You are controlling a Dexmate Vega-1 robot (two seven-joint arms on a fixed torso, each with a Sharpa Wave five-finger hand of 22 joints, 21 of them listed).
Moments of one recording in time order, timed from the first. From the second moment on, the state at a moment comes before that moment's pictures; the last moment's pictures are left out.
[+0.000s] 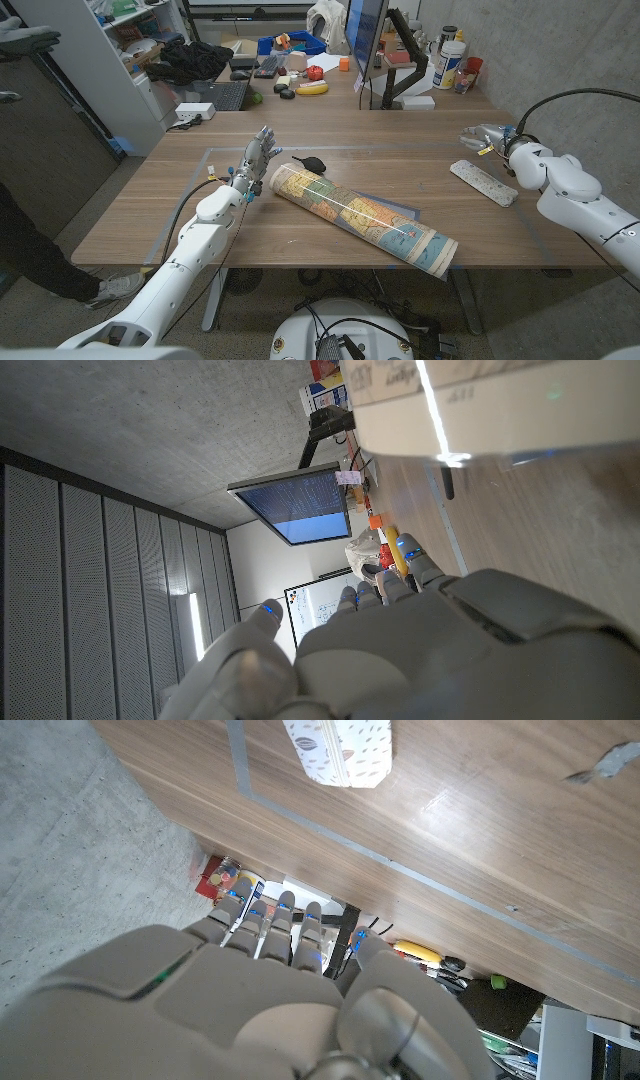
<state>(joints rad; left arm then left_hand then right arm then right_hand) 0.94 0.39 0.19 -1.41 -0.46 -0.15 -0.12 0.00 0.06 0.40 0.19 0.25 -0.17 -0.03 0.18 0.18 -0.17 -0.09 0.19 0.17 -0.17 -0.03 0.19 0.18 -0.17 -0.03 0.74 0.19 -0.95 -0.95 -0.25 -1.77 -0.68 -0.34 0.22 0.18 0.14 0.40 0.09 0.19 0.24 -0.10 0.19 0.18 0.22 -0.03 0.22 0.18 0.06 -0.04 0.19 0.17 0.00 -0.04 0.53 0.18</state>
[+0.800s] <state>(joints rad) 0.94 0.39 0.19 -1.41 -0.46 -0.15 -0.12 0.00 0.06 0.40 0.19 0.25 -0.17 -0.03 0.18 0.18 -0.17 -0.09 0.19 0.17 -0.17 -0.03 0.19 0.18 -0.17 -0.03 0.74 0.19 -0.94 -0.95 -0.27 -1.76 -0.69 -0.35 0.24 0.20 0.15 0.41 0.09 0.19 0.25 -0.10 0.19 0.18 0.22 -0.03 0.22 0.18 0.06 -0.04 0.19 0.17 0.00 -0.03 0.53 0.18</state>
